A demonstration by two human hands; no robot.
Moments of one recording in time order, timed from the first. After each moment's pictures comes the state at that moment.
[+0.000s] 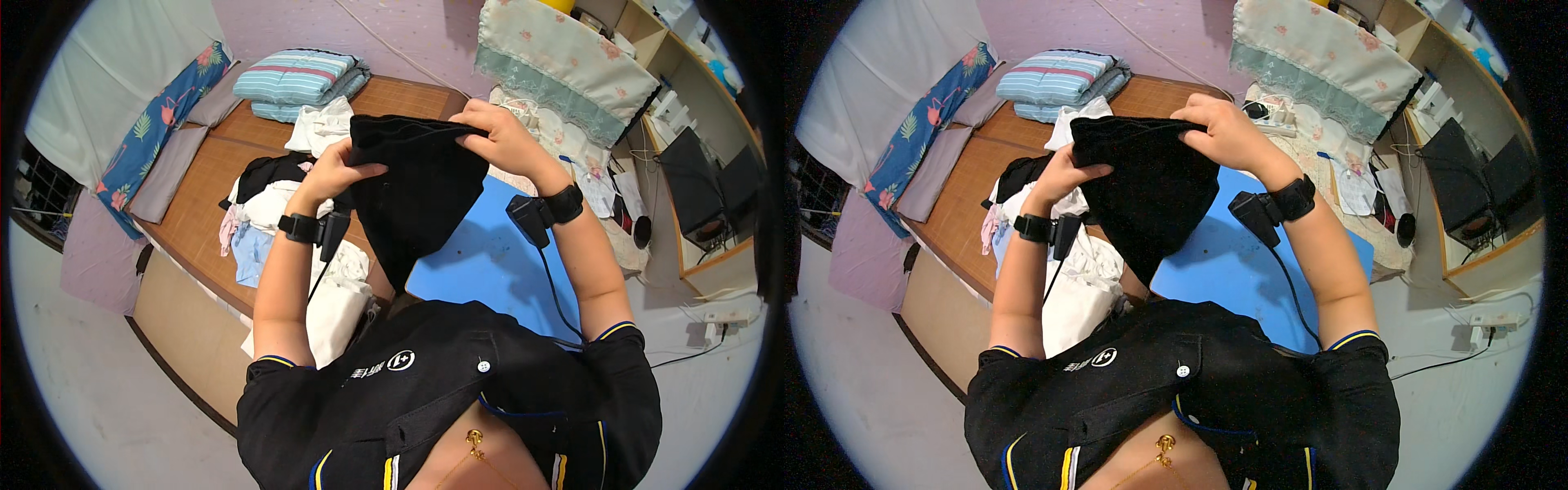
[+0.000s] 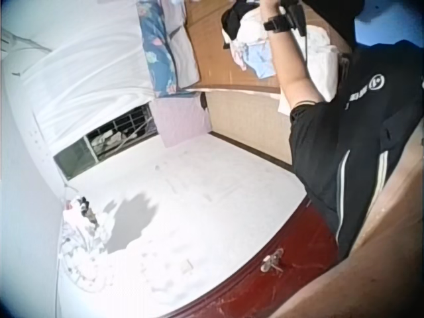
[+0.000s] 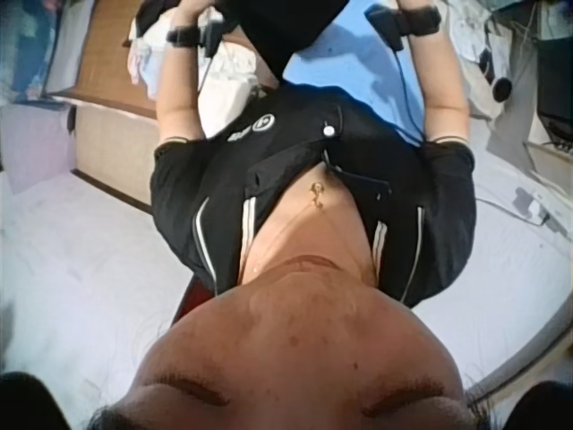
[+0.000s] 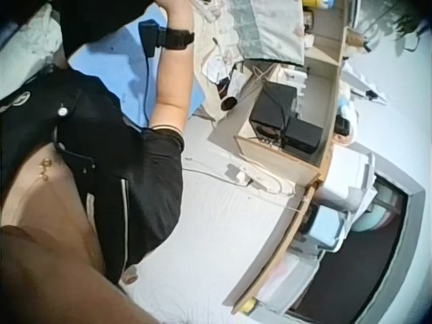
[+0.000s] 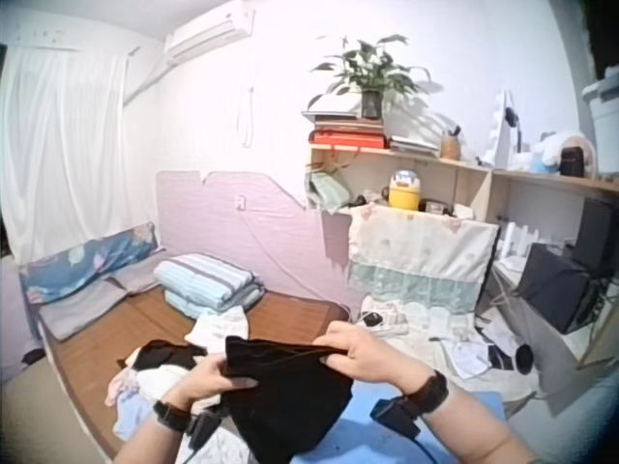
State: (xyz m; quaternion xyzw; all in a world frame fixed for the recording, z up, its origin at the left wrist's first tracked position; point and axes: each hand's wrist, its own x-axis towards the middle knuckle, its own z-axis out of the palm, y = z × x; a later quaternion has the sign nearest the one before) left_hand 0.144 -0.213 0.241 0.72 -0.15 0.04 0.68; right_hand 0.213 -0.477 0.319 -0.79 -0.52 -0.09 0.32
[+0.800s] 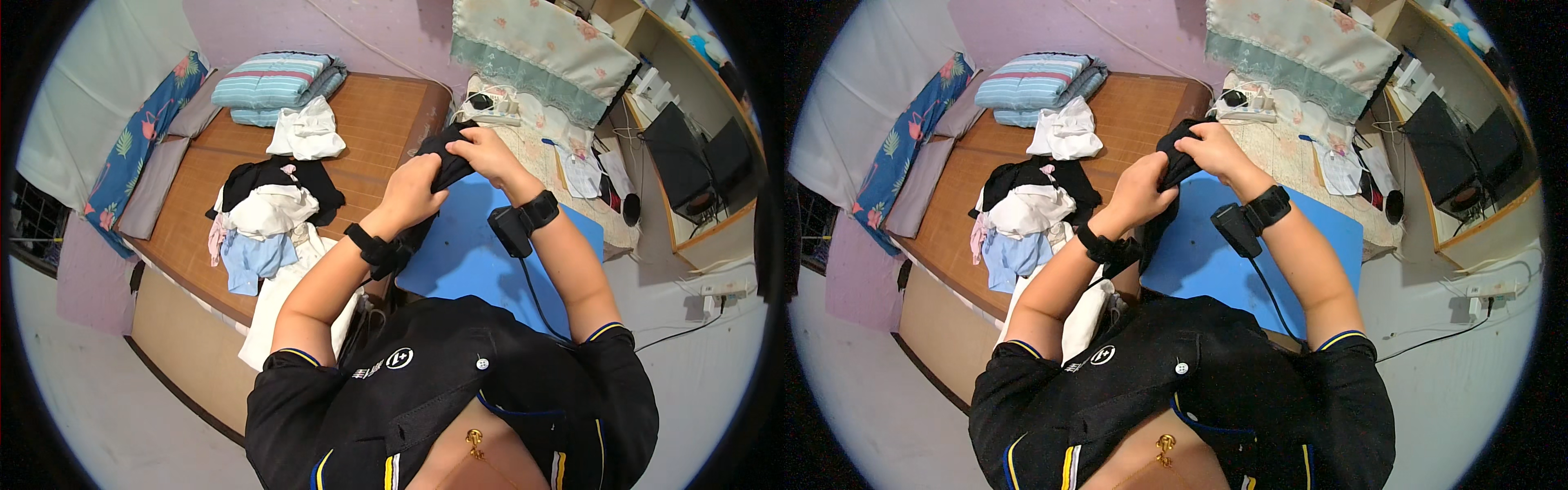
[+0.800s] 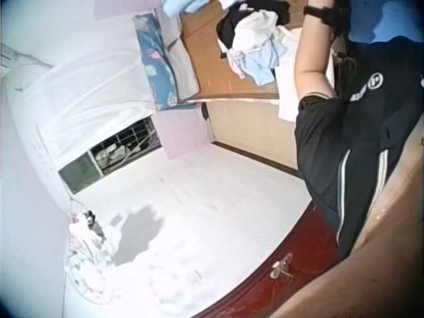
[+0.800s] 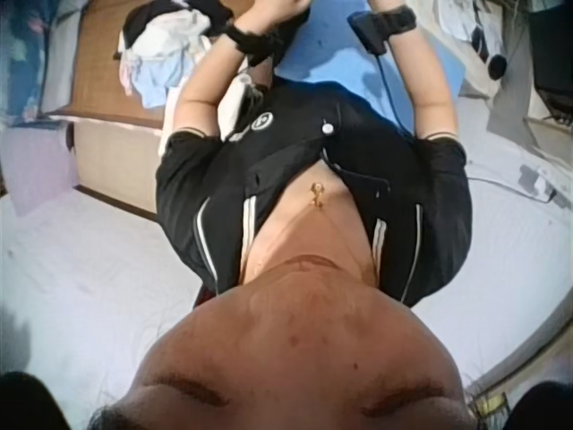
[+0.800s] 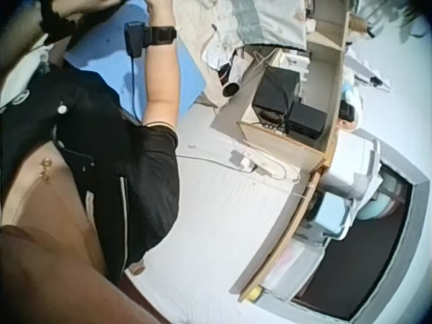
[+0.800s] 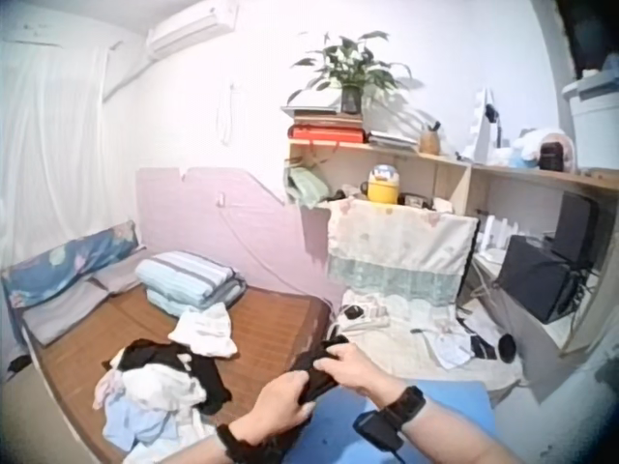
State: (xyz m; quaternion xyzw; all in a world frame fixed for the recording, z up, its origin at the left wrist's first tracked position) left_hand 0.149 -0.341 0.214 0.87 -0.24 0.24 0.37; right_hand 0.215 -0.499 0.255 -0.84 -0.17 0.11 0.50
